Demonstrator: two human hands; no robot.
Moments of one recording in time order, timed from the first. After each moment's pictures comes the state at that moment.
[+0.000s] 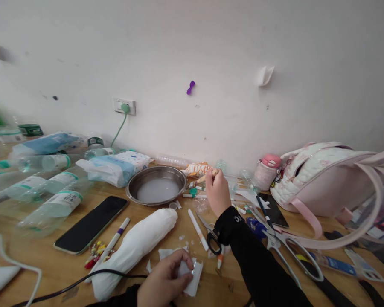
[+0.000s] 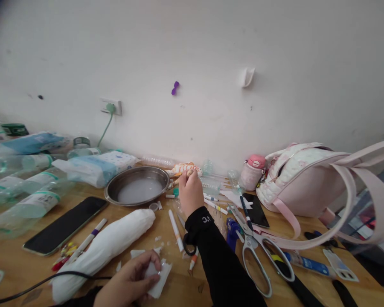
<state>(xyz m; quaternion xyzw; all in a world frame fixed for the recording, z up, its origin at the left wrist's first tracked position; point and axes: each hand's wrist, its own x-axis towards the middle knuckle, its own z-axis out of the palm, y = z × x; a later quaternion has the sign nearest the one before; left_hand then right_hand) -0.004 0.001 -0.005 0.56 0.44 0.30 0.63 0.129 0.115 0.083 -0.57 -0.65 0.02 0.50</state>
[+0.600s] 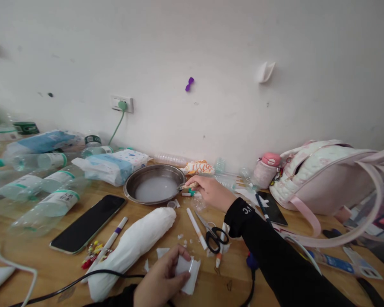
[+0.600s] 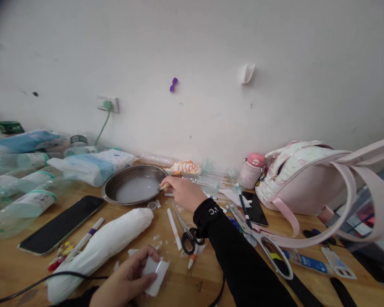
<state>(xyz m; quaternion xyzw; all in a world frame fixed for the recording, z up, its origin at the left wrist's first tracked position) -0.004 0.002 -0.011 0.56 0.43 0.31 0.64 0.145 0.117 0.097 -0.34 -0.87 0.19 0.29</state>
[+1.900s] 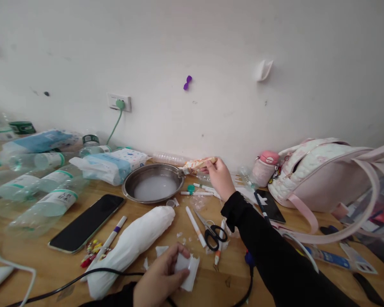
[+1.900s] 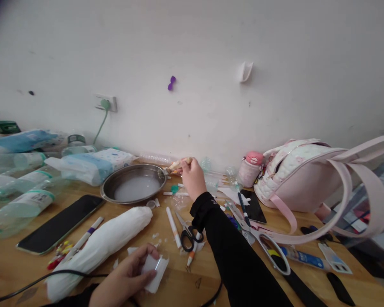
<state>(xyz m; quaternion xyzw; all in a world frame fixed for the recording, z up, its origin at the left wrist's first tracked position) -0.004 0.000 -0.004 0.55 0.44 0.31 0.65 0.143 0.140 0.099 -0.51 -0.63 0.27 0.52</state>
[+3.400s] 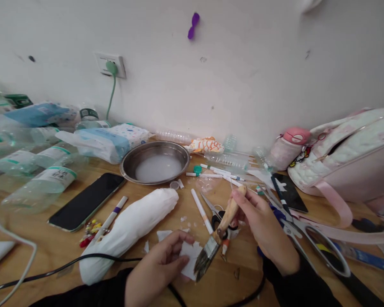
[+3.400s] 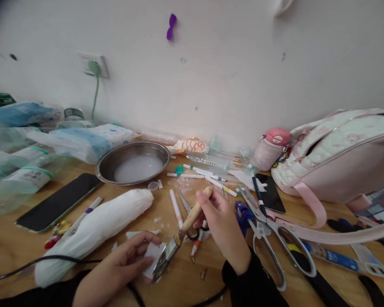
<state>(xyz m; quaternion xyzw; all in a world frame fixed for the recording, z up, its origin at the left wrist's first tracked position) -0.007 0.009 -0.016 0.43 0.40 0.32 0.74 0.190 0.054 0.042 -0.53 -0.49 0.51 0.47</state>
